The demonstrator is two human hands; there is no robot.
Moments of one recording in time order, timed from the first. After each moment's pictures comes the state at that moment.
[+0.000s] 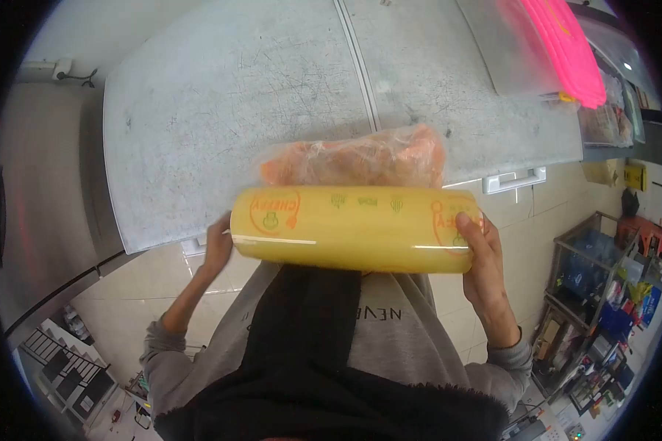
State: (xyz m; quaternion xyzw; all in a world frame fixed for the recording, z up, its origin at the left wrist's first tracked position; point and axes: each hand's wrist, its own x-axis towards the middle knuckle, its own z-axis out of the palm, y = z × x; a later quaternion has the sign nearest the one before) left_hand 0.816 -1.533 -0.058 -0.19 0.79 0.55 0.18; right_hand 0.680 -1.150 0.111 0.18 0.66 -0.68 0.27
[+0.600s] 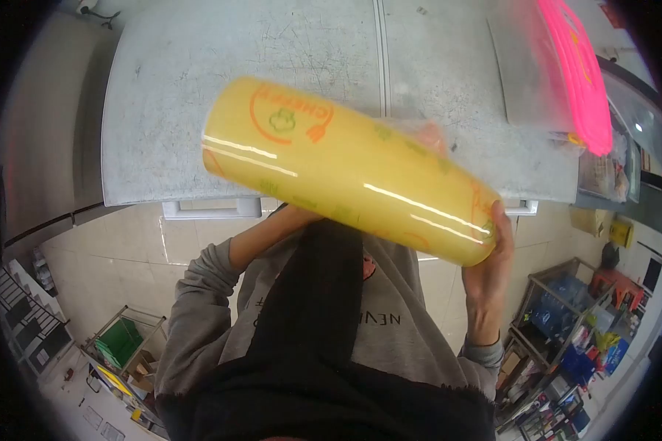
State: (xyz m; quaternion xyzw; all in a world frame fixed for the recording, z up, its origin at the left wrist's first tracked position) left_hand 0.720 -1.374 -0.091 -0.07 0.62 0.76 0.15; right_hand 0.660 -1.140 0.102 0.19 0.51 -0.81 0.22
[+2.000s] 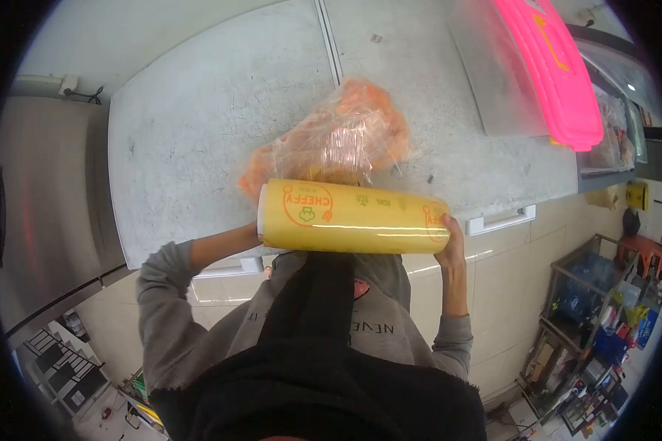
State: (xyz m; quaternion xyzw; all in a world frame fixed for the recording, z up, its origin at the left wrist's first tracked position) left_hand 0.648 -1.444 -0.075 0.31 0.89 0.34 0.02; right_hand 0.601 -1.070 -0.065 0.16 0.43 -0.84 0.29
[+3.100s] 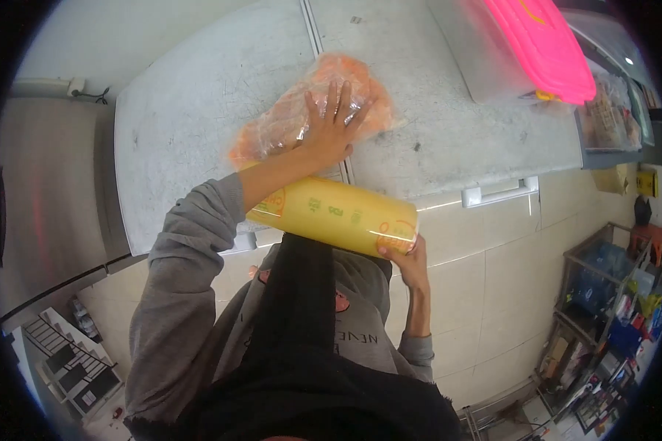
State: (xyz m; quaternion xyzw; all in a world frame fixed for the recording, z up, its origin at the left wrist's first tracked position) left_hand 0.542 -1.334 -0.070 0.20 0.98 -0.05 -0.08; right_hand 0.700 -1.098 -0.029 0.11 0.64 -0.73 0.23
